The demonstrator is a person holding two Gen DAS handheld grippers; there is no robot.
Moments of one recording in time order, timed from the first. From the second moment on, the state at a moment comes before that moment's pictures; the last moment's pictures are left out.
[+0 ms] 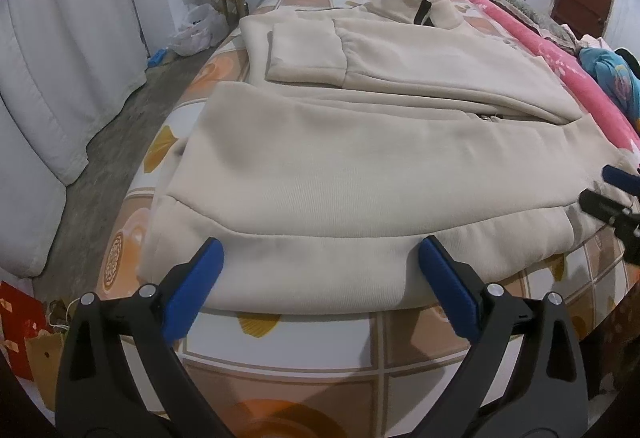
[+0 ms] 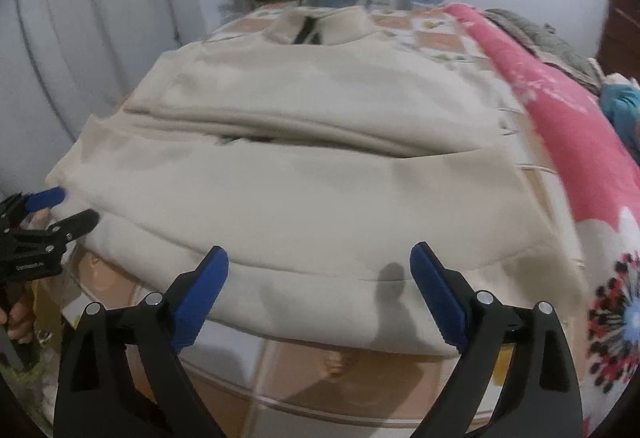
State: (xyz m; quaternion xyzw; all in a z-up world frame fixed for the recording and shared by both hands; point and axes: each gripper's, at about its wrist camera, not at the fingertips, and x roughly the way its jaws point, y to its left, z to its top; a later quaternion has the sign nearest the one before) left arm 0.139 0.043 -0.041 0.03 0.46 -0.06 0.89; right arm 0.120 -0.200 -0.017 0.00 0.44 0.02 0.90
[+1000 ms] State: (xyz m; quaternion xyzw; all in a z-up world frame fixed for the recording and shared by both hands) left arm 0.143 0.034 -0.039 0.04 0.49 -0.02 0.87; right arm 0.127 -0.212 -0.030 -0.01 0.46 0.00 0.89
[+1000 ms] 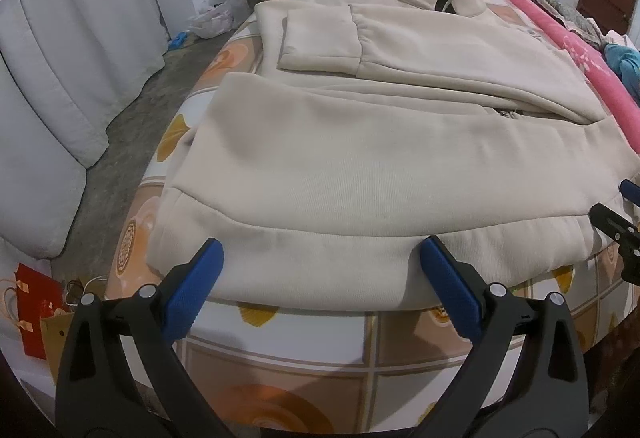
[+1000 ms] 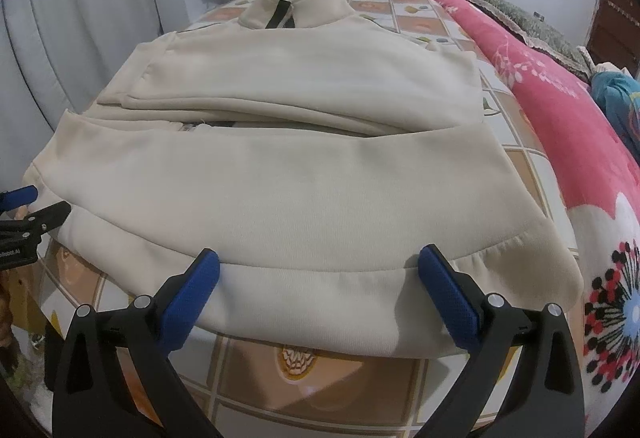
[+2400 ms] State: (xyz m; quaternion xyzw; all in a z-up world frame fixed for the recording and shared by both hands) left arm 0.143 0.039 -0.039 0.03 0.48 -0.03 0.88; right arm 0.124 -0.209 -0.032 -0.02 0.46 0.00 0.89
